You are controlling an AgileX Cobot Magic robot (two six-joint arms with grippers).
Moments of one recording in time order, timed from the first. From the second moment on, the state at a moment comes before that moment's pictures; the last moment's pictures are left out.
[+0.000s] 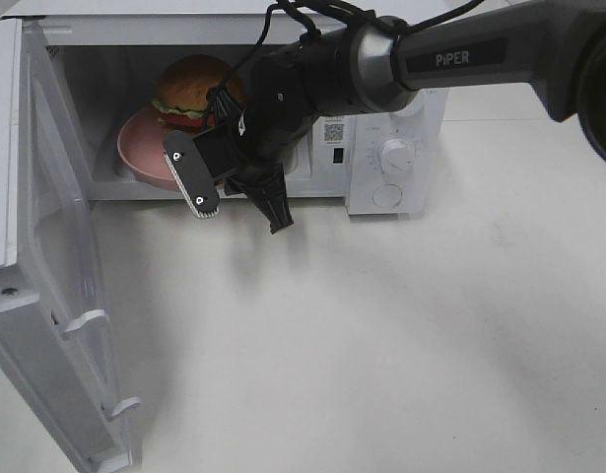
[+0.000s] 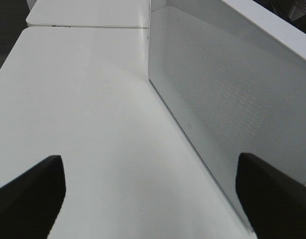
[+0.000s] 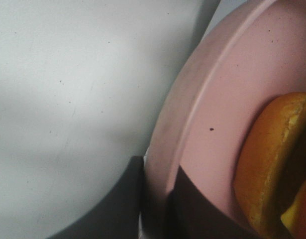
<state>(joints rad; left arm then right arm) 0.00 0.00 -0.50 -0.09 1.04 0.05 0.68 2.29 -1.71 -0.09 0.36 -1.38</state>
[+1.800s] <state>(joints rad) 0.00 0.00 -0.50 -0.09 1.04 0.05 0.69 1.75 -0.90 -0.13 0.09 -1.39</state>
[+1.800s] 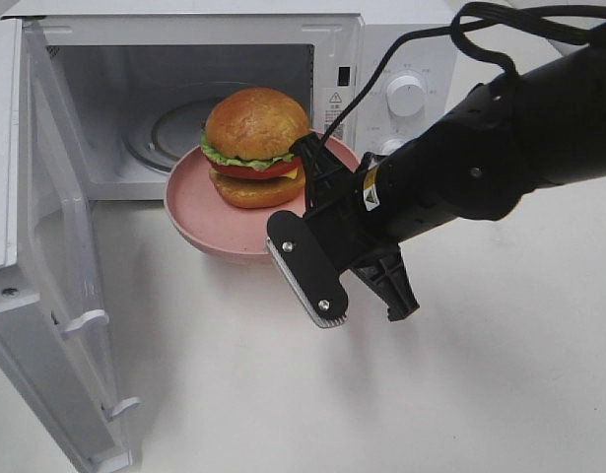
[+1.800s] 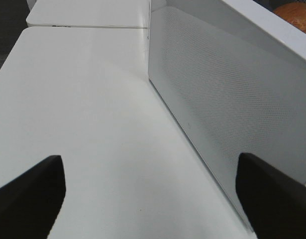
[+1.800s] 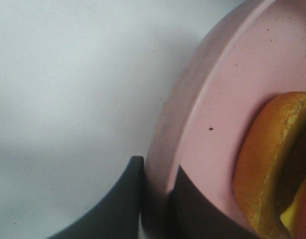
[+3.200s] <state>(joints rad) 0.00 0.00 -0.50 -0.09 1.04 0.05 0.69 1.00 -0.50 -0.42 0.43 -0.99</state>
